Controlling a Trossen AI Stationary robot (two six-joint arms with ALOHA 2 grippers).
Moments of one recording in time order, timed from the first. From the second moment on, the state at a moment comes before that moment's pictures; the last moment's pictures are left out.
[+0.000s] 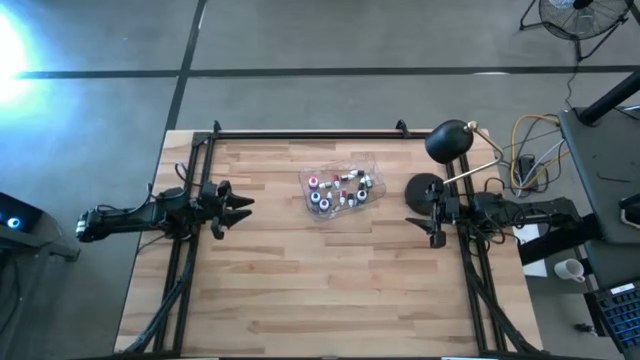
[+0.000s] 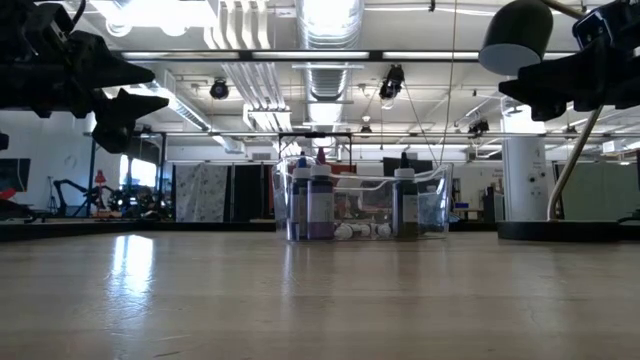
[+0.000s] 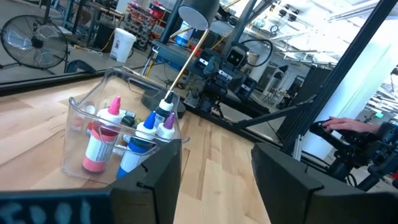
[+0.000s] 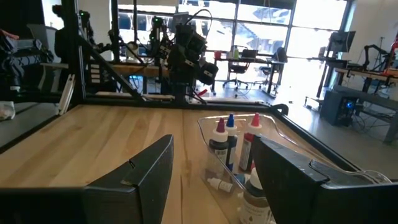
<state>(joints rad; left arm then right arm) 0.07 0.00 0.01 0.02 -0.02 -0.45 0.10 0.00 0.01 0.04 0.16 -0.04</state>
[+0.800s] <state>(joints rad) 0.07 0.01 0.01 0.02 -0.03 -0.11 0.10 0.00 0.01 0.04 0.16 -0.04</state>
